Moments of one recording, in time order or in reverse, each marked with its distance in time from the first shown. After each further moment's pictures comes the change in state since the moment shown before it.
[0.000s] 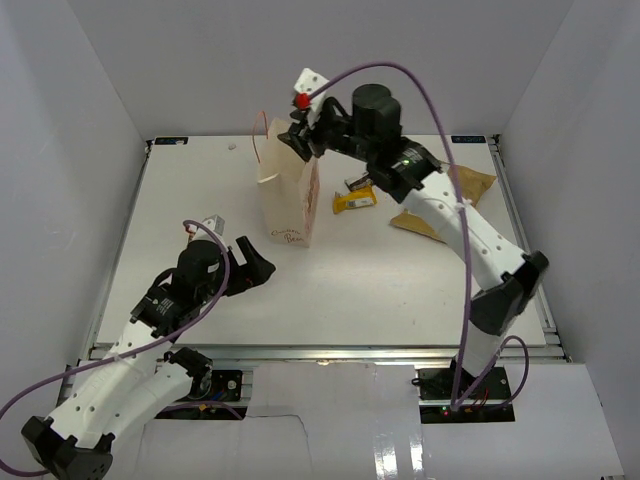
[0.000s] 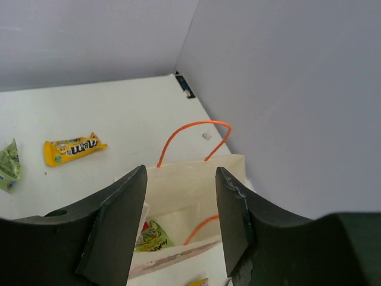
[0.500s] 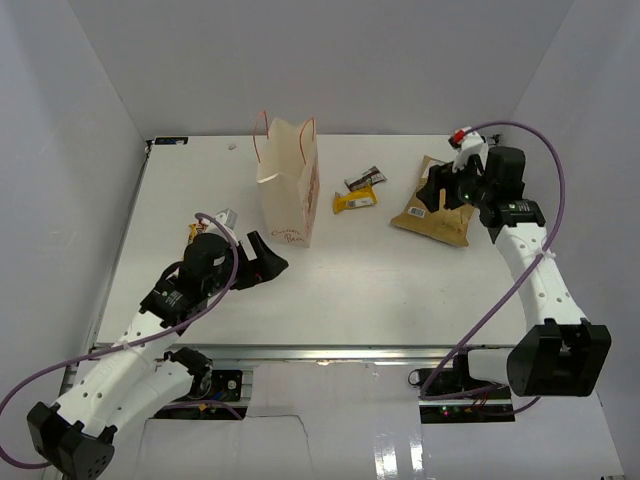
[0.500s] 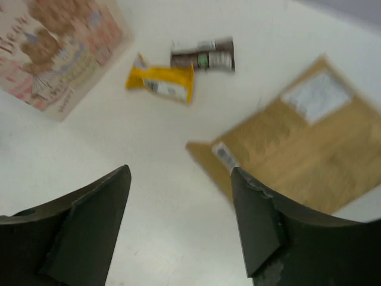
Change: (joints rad) left arm 0.000 0.067 -0.007 0.130 0.122 0.007; right arm -0.694 -0.546 -0.841 -0.061 -0.200 0.190
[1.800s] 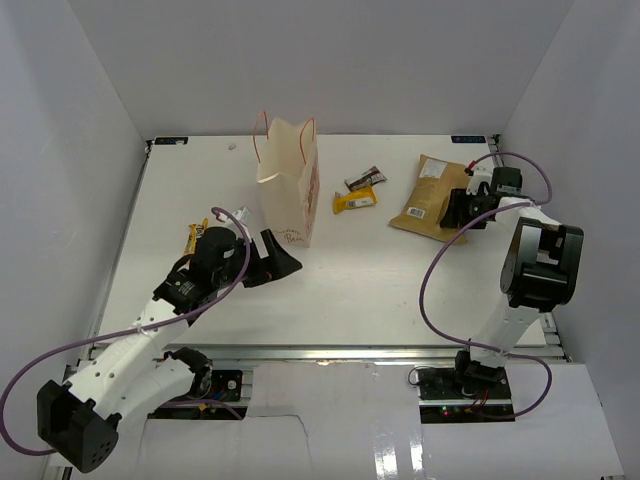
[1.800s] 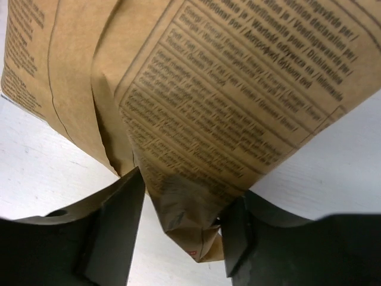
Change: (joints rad) left arm 0.000 0.109 -0.025 0.126 0.173 -0.024; right arm -0.281 0.562 -0.028 0.014 0.035 -0.004
